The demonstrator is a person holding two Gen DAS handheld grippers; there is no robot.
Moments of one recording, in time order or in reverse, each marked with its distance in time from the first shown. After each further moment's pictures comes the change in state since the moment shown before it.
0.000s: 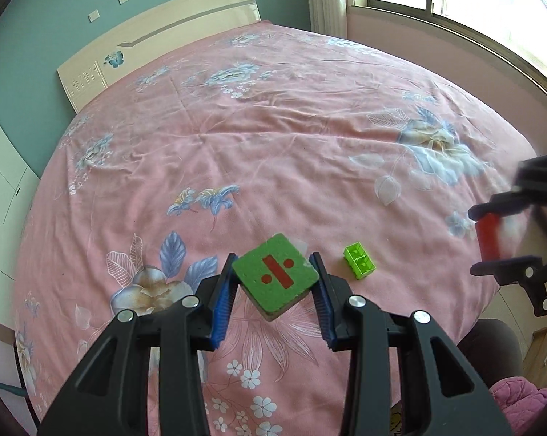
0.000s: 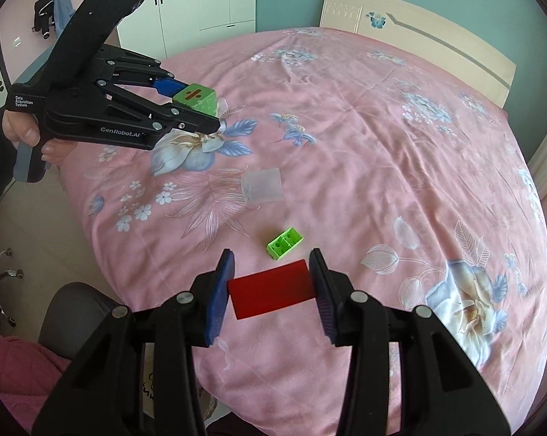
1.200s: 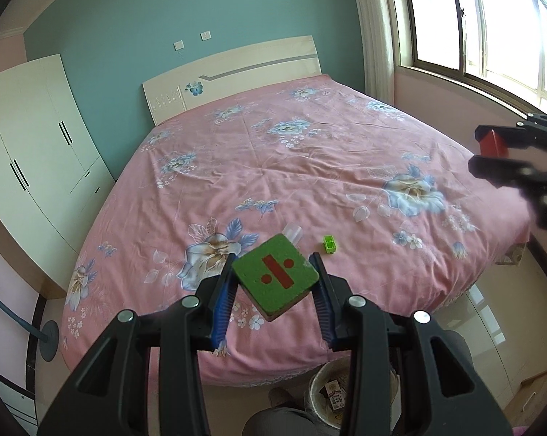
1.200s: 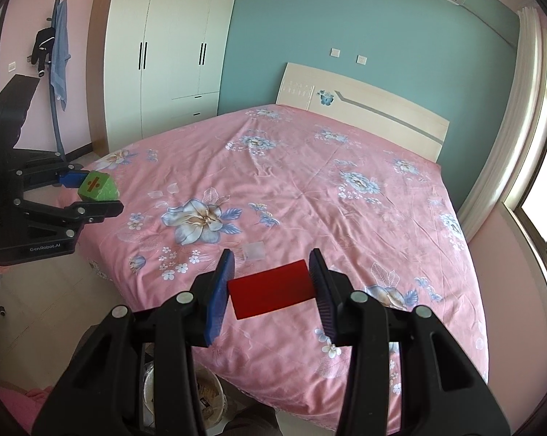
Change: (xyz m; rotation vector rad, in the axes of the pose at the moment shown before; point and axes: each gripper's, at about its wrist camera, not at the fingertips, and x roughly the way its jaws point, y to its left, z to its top) left arm -0.252 -0.078 -0.088 -0.162 -0.157 0.210; right arm -0.253 0.094 -0.009 0.019 -0.262 -0.210
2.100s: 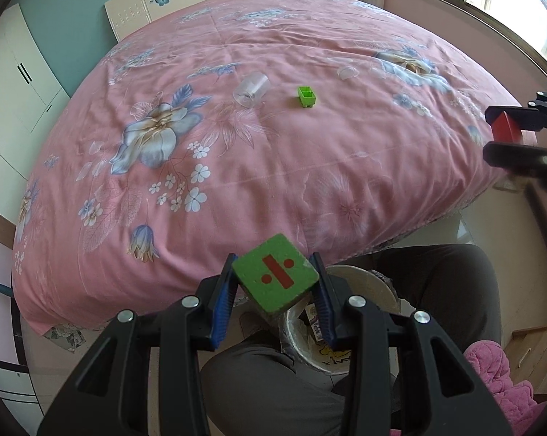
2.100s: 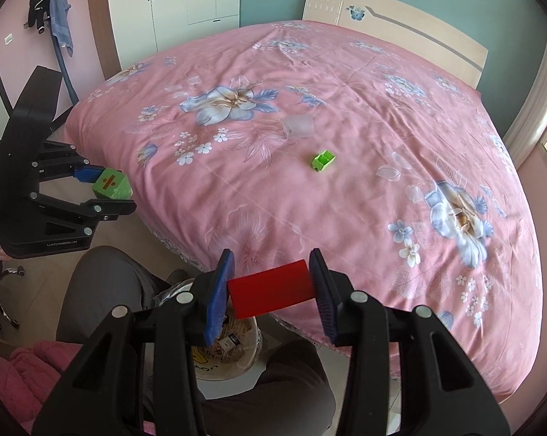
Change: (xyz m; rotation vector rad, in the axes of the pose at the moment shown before) left arm 0.136 -0.036 -0.144 0.009 0.352 -0.115; right arm 0.128 0.045 -0.145 0.029 0.322 0.135
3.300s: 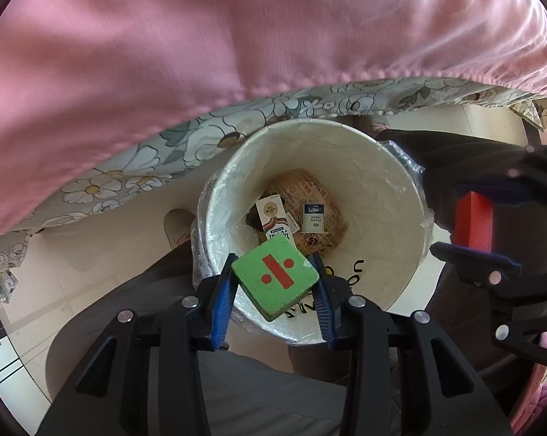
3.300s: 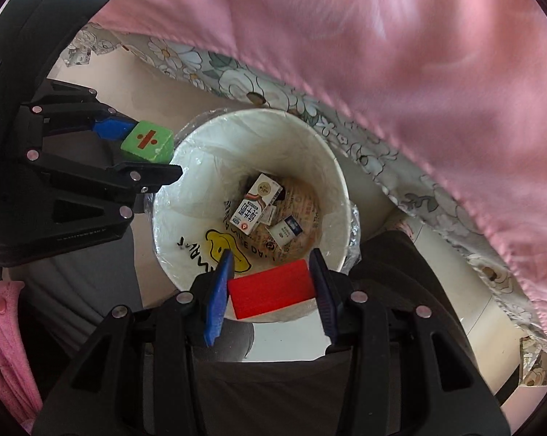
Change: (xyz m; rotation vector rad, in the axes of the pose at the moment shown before) left arm 0.244 -0.050 -0.110 -0.046 0.489 -0.167; right arm 0.253 0.061 -0.155 0.041 0.552 0.237
